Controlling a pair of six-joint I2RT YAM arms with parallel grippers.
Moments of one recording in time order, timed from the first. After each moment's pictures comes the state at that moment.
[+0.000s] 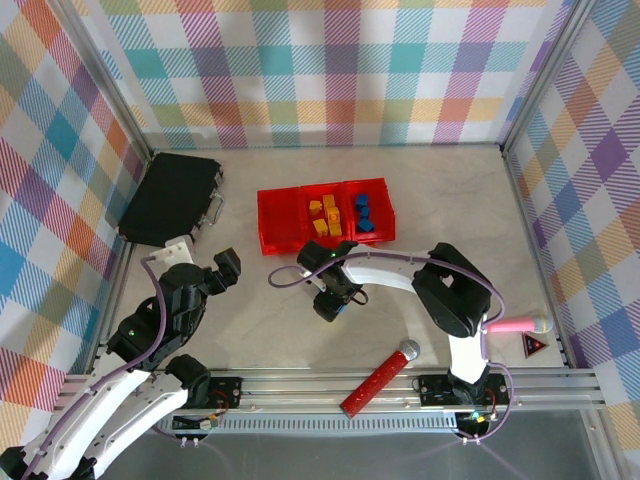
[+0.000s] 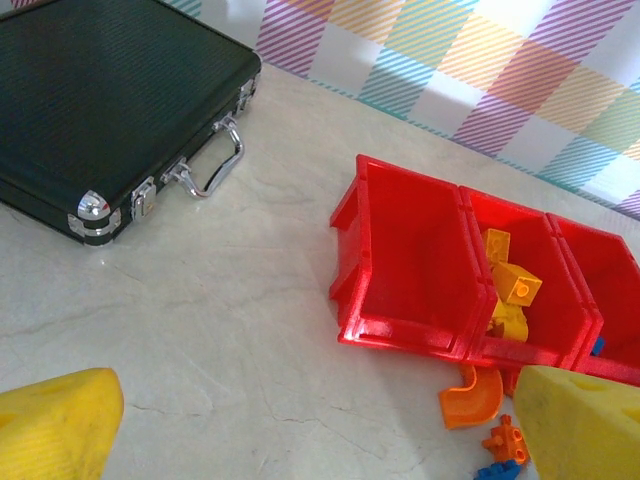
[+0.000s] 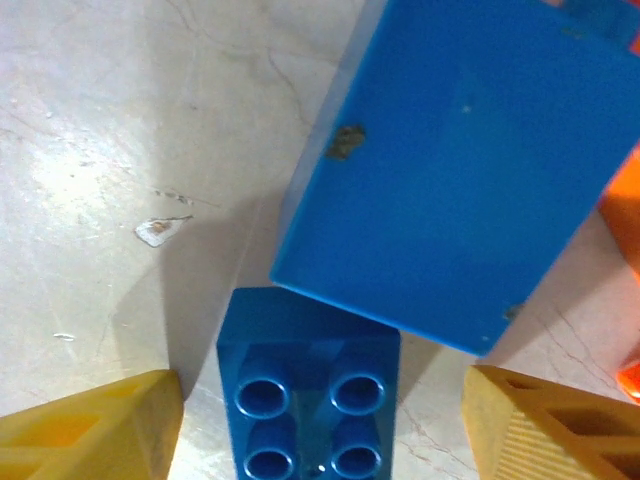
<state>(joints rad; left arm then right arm) -0.60 0.52 0.68 -0.66 -0.54 -0.66 0.96 1.92 1.27 -0.84 0.05 0.04</state>
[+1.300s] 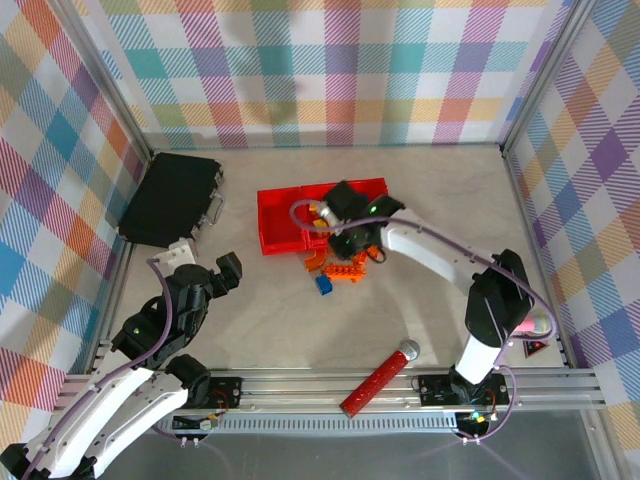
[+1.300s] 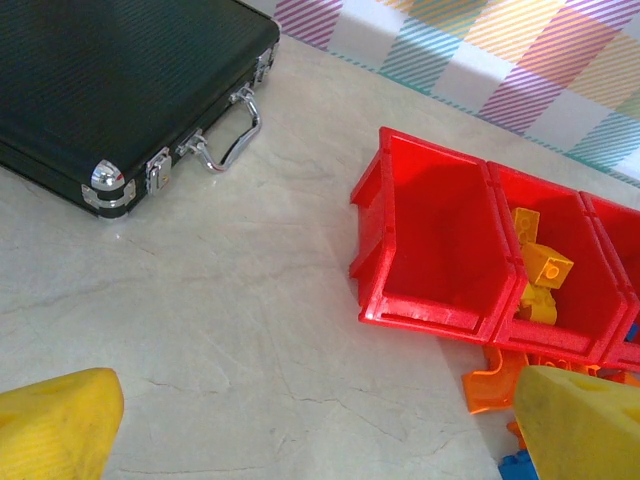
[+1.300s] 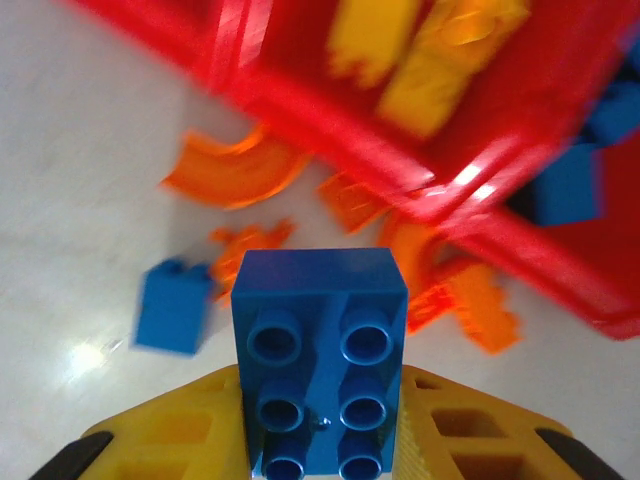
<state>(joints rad) -0.60 0.53 0.66 -0.69 -0.54 -0.69 0.72 1.72 1.51 -0.93 0.11 0.04</state>
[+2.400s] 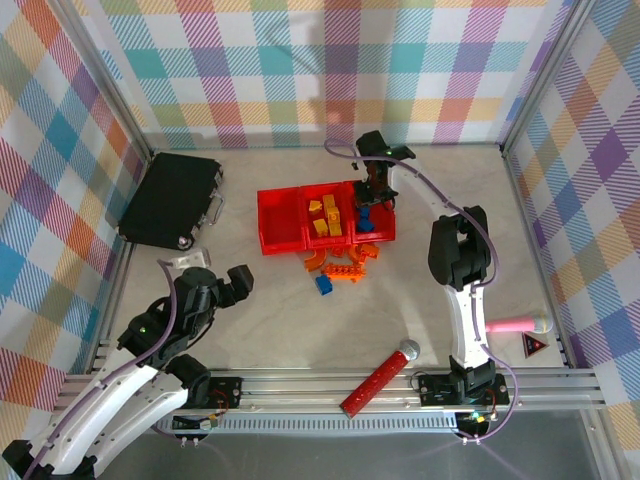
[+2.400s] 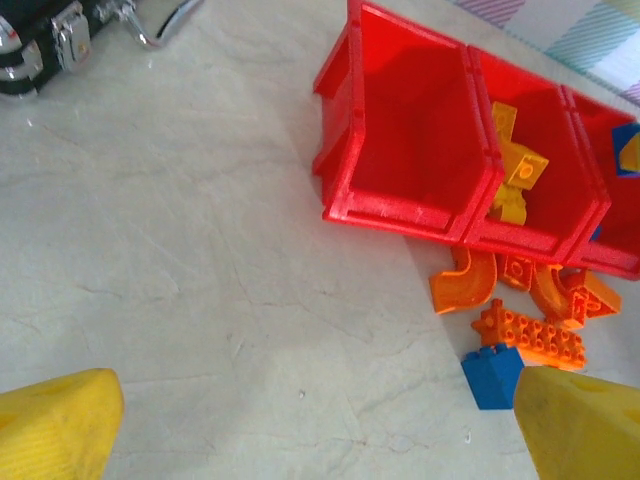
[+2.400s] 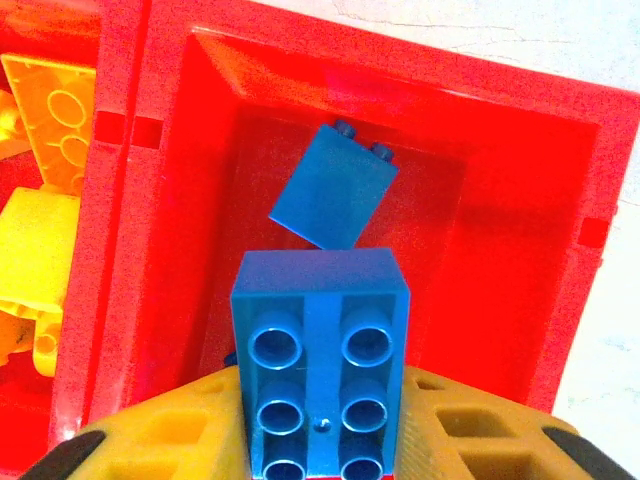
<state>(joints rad) -0.60 0.54 0.61 -0.73 -0.34 -0.76 0.42 2.20 2.00 -1.00 0.05 0.04</state>
